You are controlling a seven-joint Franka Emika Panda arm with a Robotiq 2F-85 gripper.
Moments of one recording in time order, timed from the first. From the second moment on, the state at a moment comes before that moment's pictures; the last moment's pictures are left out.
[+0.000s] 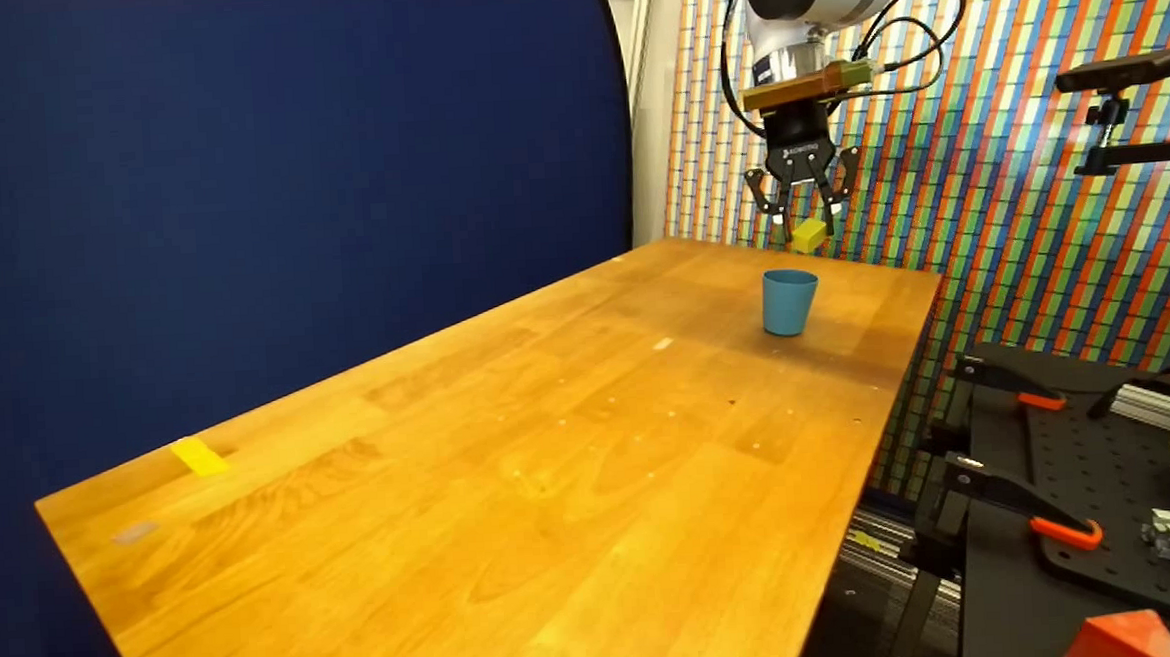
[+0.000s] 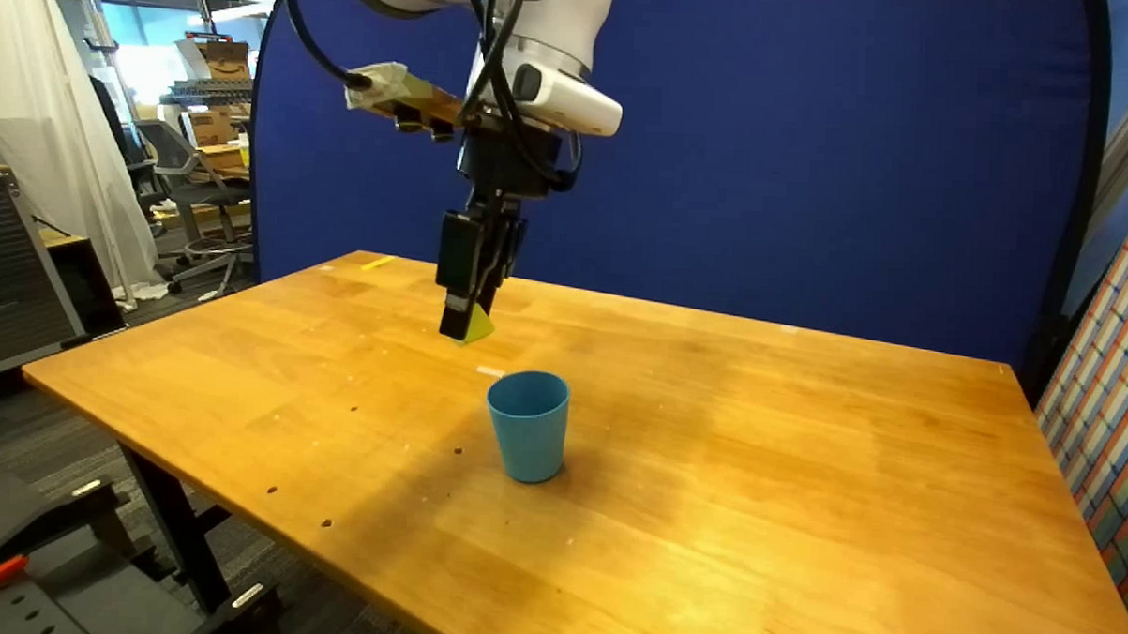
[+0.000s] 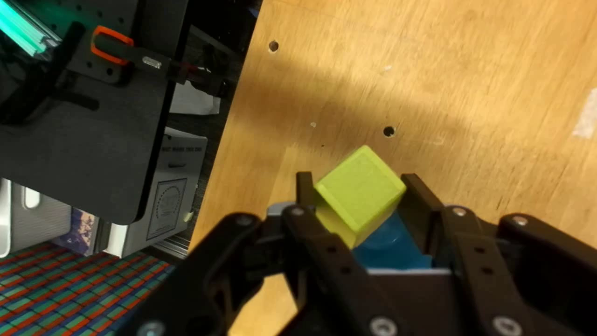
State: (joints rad) arm -0.11 0.17 -0.22 -2.23 0.11 2.03 0.86
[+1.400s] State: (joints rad) arm -0.15 0.24 -0.23 -2.09 0.09 1.95 1.03
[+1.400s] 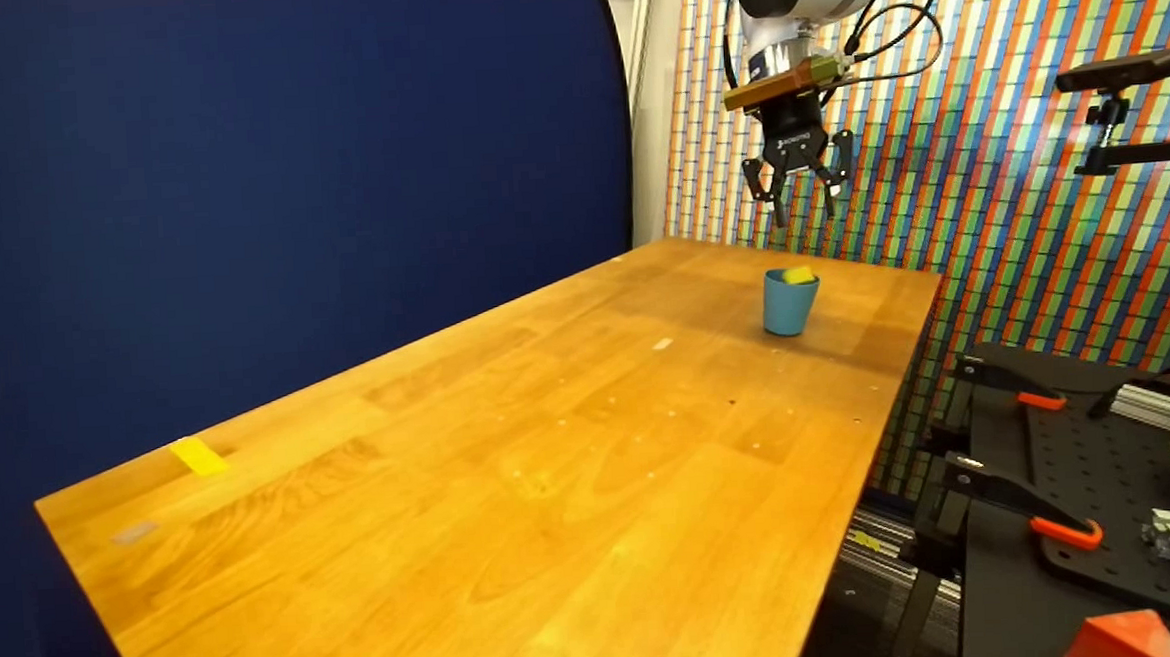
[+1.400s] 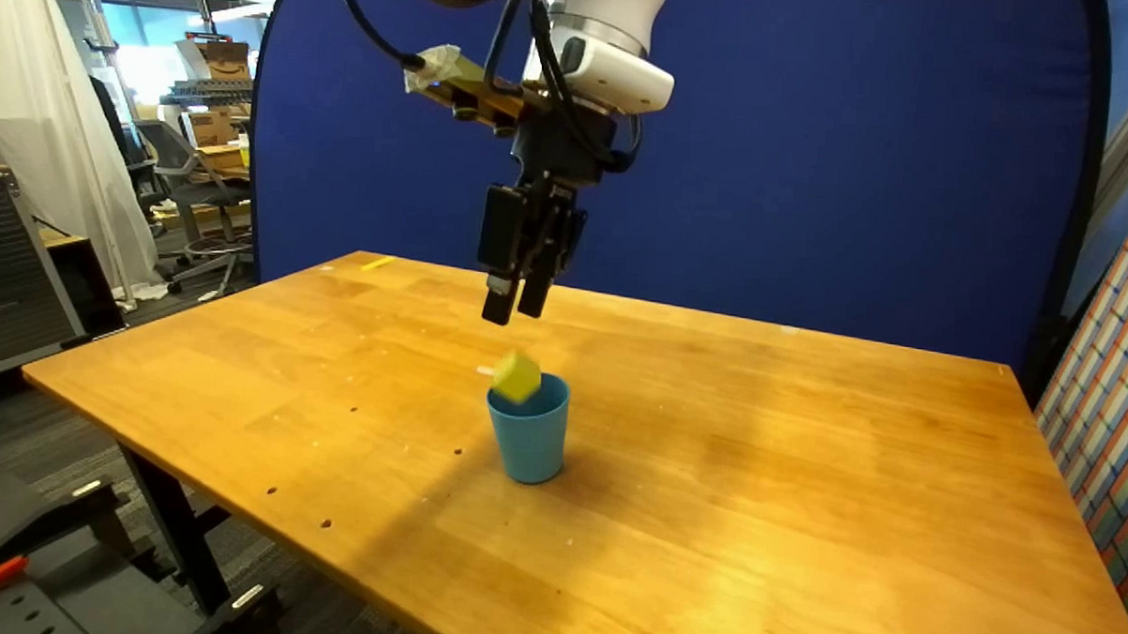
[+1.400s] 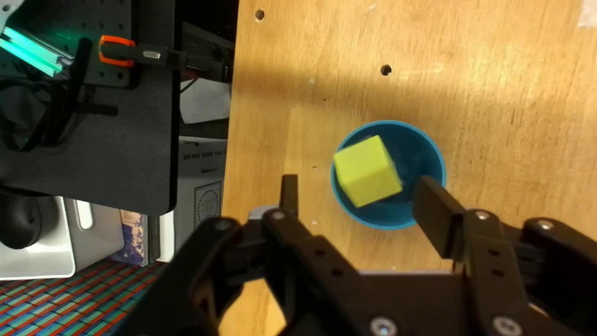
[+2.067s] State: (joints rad) arm -0.10 0.19 -0.15 -2.10 0.10 1.94 0.87
